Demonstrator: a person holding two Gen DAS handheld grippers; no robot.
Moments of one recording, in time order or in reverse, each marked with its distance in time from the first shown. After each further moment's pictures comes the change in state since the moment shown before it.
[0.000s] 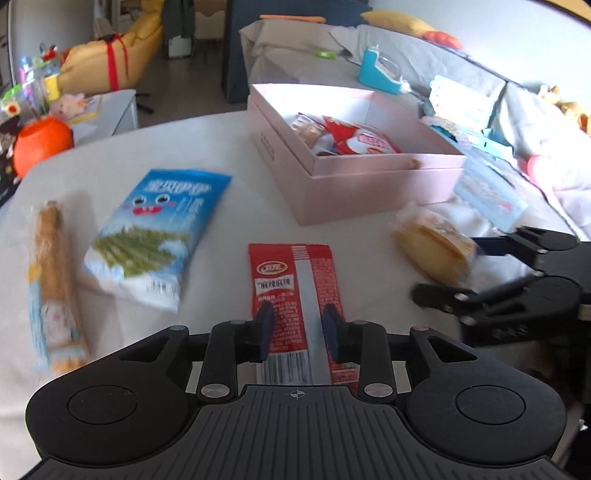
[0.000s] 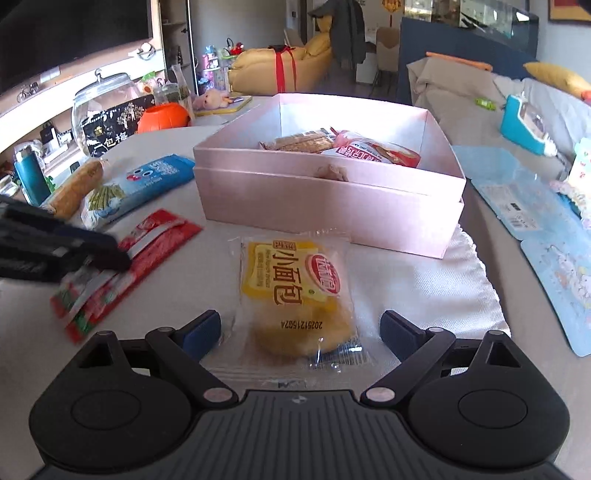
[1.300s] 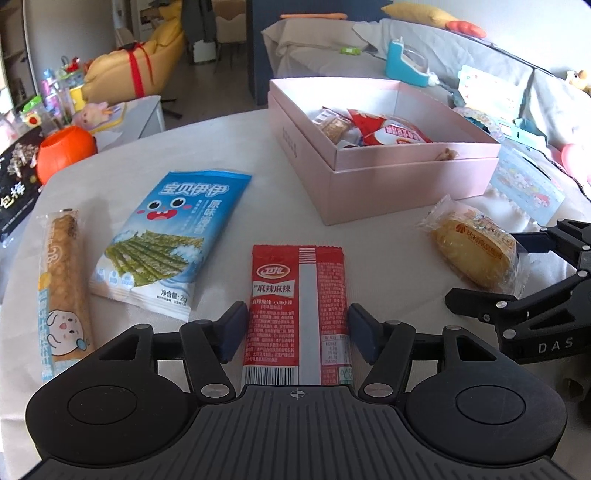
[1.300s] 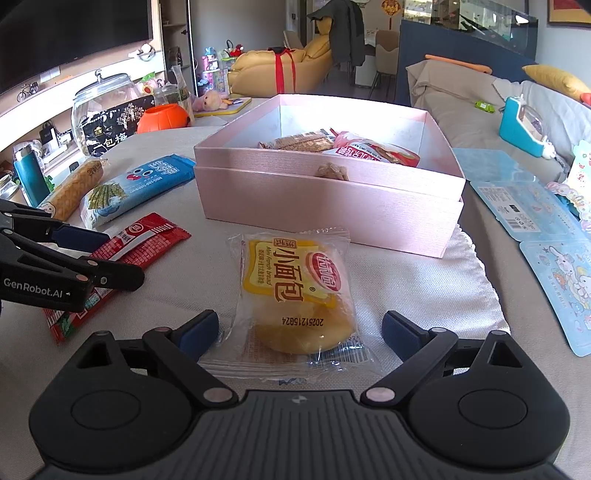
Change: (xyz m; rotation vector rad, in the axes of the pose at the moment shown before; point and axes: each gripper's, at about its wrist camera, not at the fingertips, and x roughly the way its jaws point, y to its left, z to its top) left arm 0.023 -0.014 0.004 0.029 0.002 0.139; right arm 0.000 -0.001 -0.001 0.003 -0.003 0.003
